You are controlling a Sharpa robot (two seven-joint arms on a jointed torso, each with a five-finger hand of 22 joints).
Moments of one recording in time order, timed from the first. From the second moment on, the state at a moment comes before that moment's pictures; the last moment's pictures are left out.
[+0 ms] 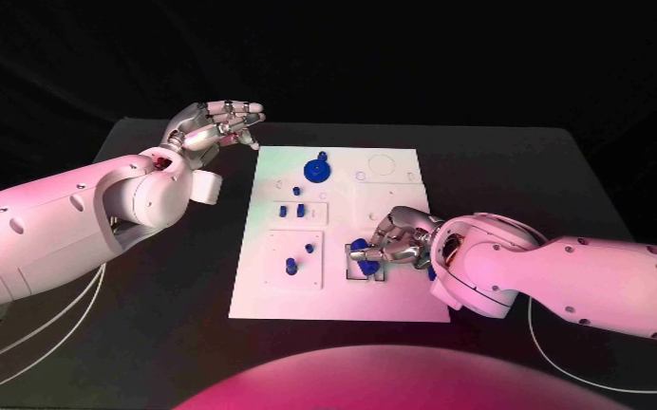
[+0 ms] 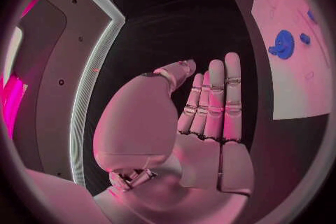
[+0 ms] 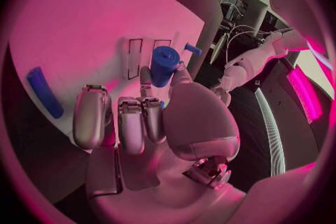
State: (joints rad) left arm 1.13 -0.87 -0.01 1.42 -0.05 -0.18 0.41; left_hand 1.39 -0.16 0.51 0.01 0.24 0.82 0.21 0.34 0.22 0.83 0.15 0.48 0.11 1.01 0.06 1.05 0.33 0.17 1.00 0.14 0.79 0.49; right arm 1.07 -0.93 -0.17 1.89 -1.08 -0.38 -0.54; right_hand 1.20 0.03 -0.15 0.29 0.15 1.03 0.09 0.41 0.59 1.47 -0.03 1.51 1.31 1.46 -0.08 1.56 1.31 0.07 1.47 0.03 1.27 1.31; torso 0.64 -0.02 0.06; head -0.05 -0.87
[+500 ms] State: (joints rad) left arm 1.13 -0.87 -0.01 1.42 -0.06 -0.17 0.41; left_hand 1.39 -0.16 0.51 0.01 0.24 0.82 0.21 0.34 0.22 0.83 0.15 0.48 0.11 1.01 0.06 1.05 0.33 0.17 1.00 0.14 0.79 0.49; right arm 1.07 -0.92 -0.17 1.88 -1.10 -0.38 -0.54; right_hand 1.18 0.00 -0.20 0.29 0.15 1.07 0.06 0.42 0.59 1.47 -0.03 1.50 1.31 1.46 -0.08 1.56 1.31 0.07 1.47 0.03 1.26 1.31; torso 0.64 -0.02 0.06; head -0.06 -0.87
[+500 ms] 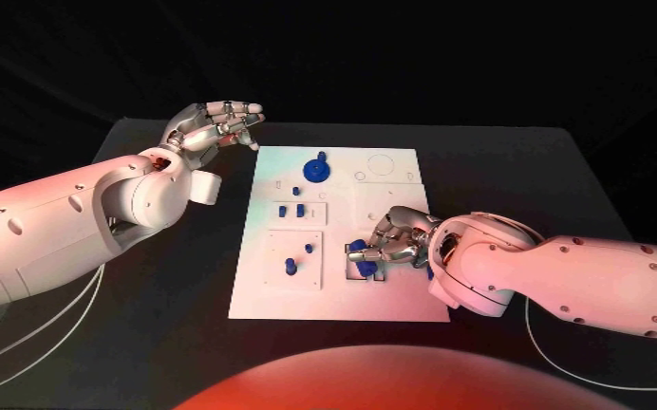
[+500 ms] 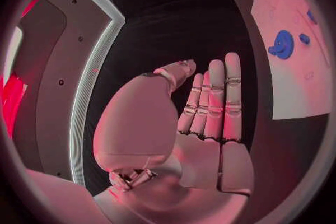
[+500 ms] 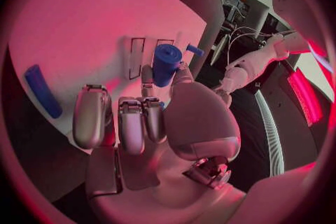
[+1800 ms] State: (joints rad) left arm 1.13 -0.88 -0.01 1.43 -0.06 -0.17 0.40; left_hand 1.39 -0.16 0.50 0.01 0.24 0.81 0.21 0.34 0.22 0.83 0.15 0.49 0.11 1.01 0.06 1.05 0.33 0.17 1.00 0.15 0.79 0.49; right arm 1.06 -1.00 -0.17 1.96 -1.16 -0.43 -0.50; right_hand 1.22 -0.10 -0.12 0.29 0.14 1.09 0.03 0.43 0.61 1.47 -0.03 1.50 1.31 1.46 -0.09 1.56 1.31 0.07 1.47 0.02 1.30 1.31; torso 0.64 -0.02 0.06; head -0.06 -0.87
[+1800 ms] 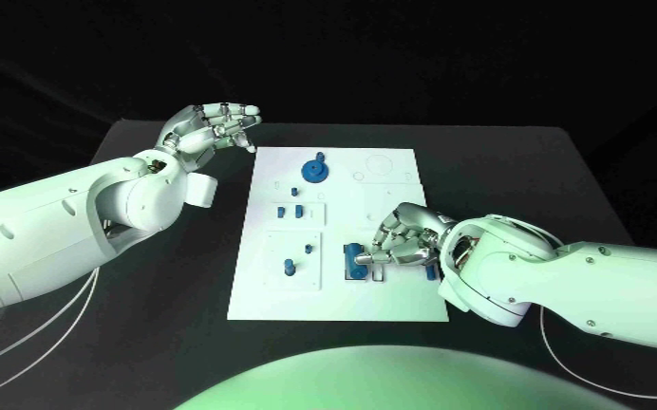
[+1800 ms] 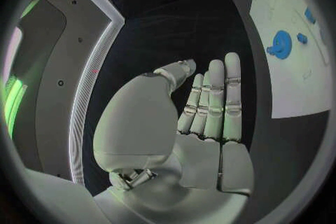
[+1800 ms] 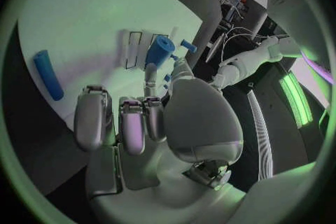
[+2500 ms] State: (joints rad) left arm 1.13 -0.88 -0.01 1.43 -0.07 -0.17 0.40; left_hand 1.39 -0.16 0.50 0.01 0.24 0.81 0.21 0.34 0.22 0.83 0.15 0.49 0.11 1.01 0.06 1.05 0.33 0.17 1.00 0.15 0.79 0.49; right arm 1.06 -1.00 -0.17 1.94 -1.16 -0.39 -0.46; right_hand 1.36 -0.07 -0.12 0.29 0.16 1.10 0.03 0.43 0.60 1.47 -0.04 1.50 1.31 1.47 -0.09 1.56 1.31 0.07 1.46 0.02 1.30 1.31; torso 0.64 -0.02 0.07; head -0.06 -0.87
